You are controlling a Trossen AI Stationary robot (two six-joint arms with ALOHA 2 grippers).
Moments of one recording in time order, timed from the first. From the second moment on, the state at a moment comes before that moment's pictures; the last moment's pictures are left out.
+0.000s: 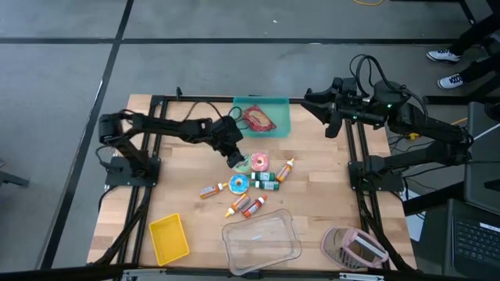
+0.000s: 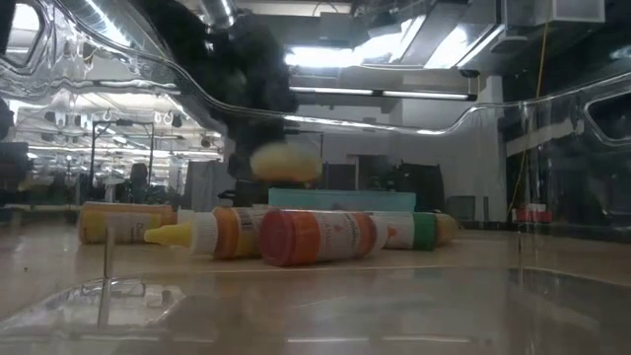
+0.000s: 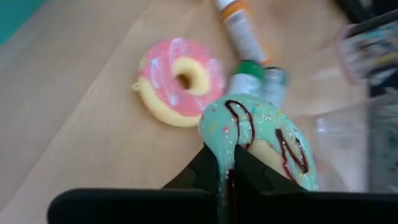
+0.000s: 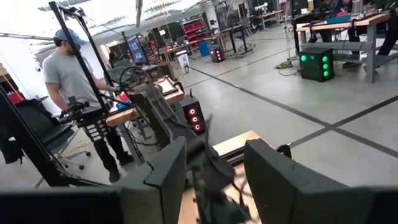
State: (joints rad) left arm 0.29 1.58 0.90 -0.14 0.38 -0.44; right arm -0.11 1.00 1.30 -0.31 0.10 0.31
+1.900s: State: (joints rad) left arm -1.11 1.37 0.71 -0.47 -0.28 -1.58; right arm -0.15 1.01 1.30 -0.31 0.18 0.31
